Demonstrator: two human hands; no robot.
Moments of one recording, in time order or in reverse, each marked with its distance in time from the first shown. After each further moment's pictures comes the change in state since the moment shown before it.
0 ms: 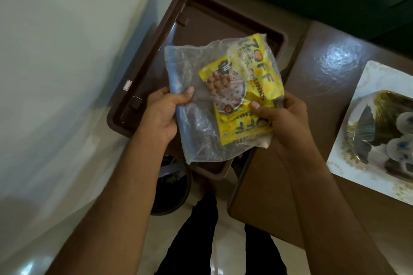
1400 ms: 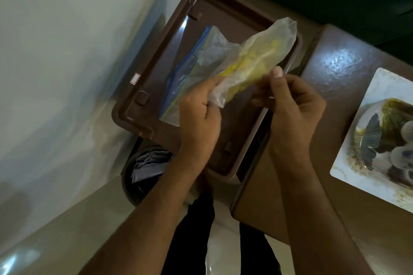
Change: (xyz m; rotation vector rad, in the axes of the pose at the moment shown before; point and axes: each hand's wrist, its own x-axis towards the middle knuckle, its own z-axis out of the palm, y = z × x) left_hand -0.054 -0.019 0.035 0.616 0.069 0.862; right_hand -0.027 -0.024 0.056 -0.015 0.147 -0.468
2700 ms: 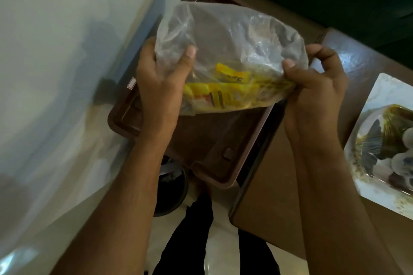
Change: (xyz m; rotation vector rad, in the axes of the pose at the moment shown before) left_hand 0.065 -0.012 -0.035 -0.358 0.175 -0.171; right_hand 0.053 -0.013 -0.007 0.287 -0.032 0.146
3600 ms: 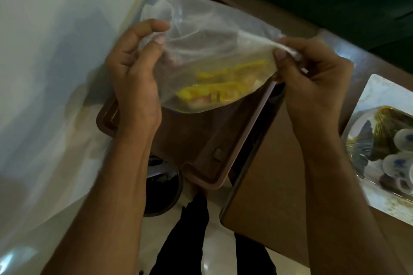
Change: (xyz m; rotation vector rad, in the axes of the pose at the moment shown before) left_hand 0.004 0.022 0.003 -0.104 0.013 0.149; right_hand 0.011 -0.022 -0.011 -0.639 -0.182 -0.444
